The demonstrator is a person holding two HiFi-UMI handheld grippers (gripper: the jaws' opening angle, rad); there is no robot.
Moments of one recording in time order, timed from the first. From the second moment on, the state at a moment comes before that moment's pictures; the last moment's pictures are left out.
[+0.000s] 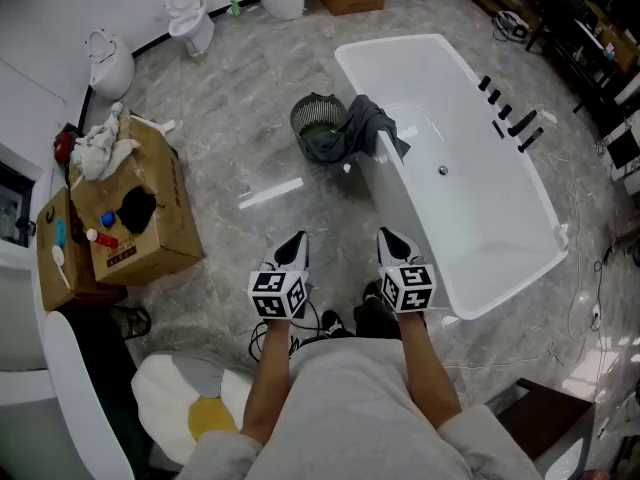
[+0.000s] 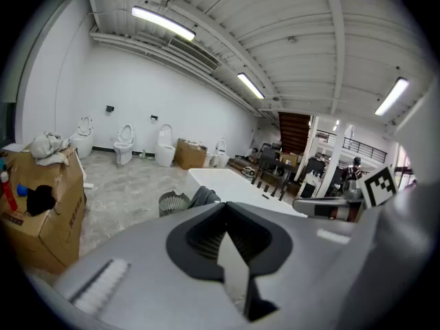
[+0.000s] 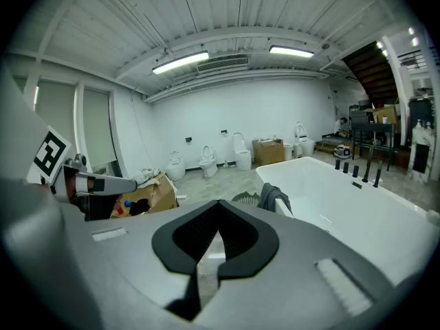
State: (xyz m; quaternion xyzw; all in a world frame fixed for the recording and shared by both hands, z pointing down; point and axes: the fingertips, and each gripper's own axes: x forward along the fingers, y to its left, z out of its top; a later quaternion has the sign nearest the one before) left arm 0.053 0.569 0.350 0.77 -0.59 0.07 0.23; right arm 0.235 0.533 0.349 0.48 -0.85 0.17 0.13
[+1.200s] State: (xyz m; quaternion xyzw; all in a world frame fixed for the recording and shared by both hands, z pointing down) left arm -0.048 0.372 0.374 0.72 -0.64 0.09 0.26; right arm 0.175 0.298 0.382 0.44 -0.85 0.25 0.11
